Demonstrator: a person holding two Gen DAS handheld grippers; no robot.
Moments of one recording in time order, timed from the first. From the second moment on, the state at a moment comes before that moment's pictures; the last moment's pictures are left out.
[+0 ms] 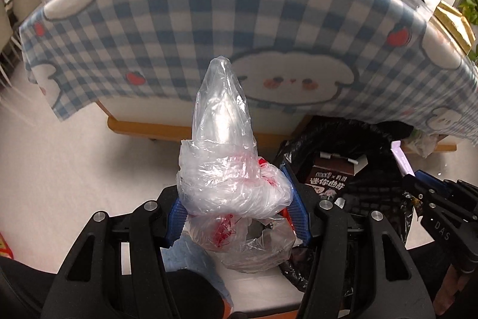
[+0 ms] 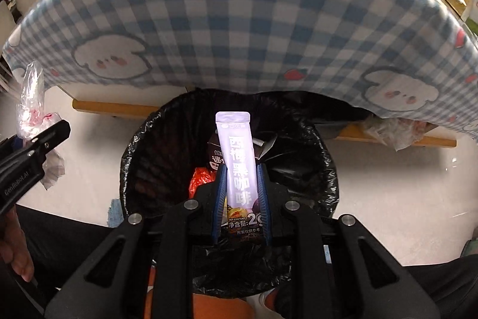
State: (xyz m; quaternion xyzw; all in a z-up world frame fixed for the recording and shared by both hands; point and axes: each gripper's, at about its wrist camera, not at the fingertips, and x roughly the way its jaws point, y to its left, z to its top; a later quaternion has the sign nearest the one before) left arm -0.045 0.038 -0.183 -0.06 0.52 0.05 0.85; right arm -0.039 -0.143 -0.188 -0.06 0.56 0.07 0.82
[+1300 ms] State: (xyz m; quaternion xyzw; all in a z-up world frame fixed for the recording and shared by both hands) left arm -0.021 -0.111 -0.195 -0.01 0.52 -0.03 0.85; right arm -0.045 -0.274 -0.157 0.00 0.50 -0.01 0.87
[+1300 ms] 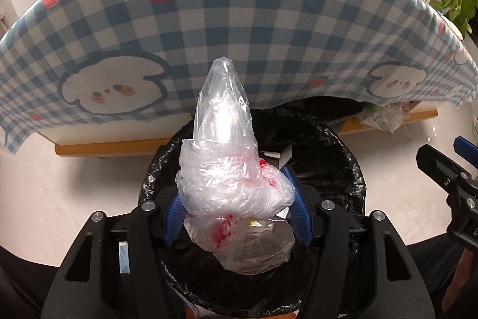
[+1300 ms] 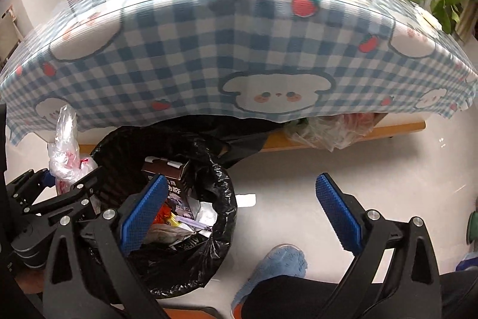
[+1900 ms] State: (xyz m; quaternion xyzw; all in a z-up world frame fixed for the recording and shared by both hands) left arm -0.071 -0.056 -0.061 -0.02 0.40 -0.01 0.92; right arm -0.077 -0.239 -0.066 0.00 0.42 0.02 0.91
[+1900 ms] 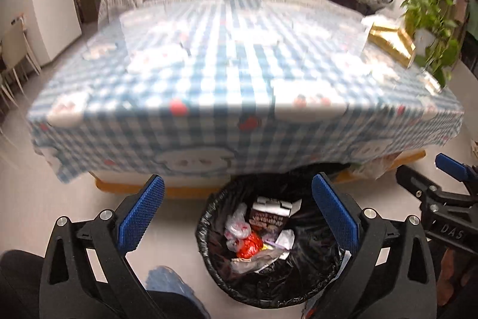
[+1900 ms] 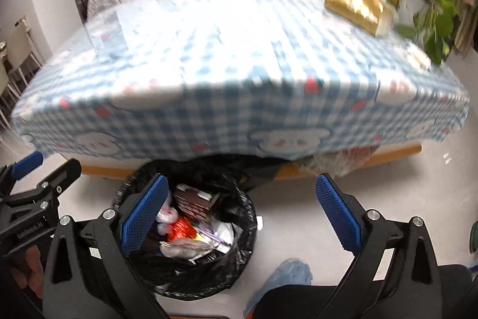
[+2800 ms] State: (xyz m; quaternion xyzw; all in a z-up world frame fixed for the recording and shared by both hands) left arm -0.102 -0.041 -0.034 -0.02 0.39 -0.01 0.92; right arm -0.105 -0.224 -0.025 -0.01 0.38 0.04 0.92
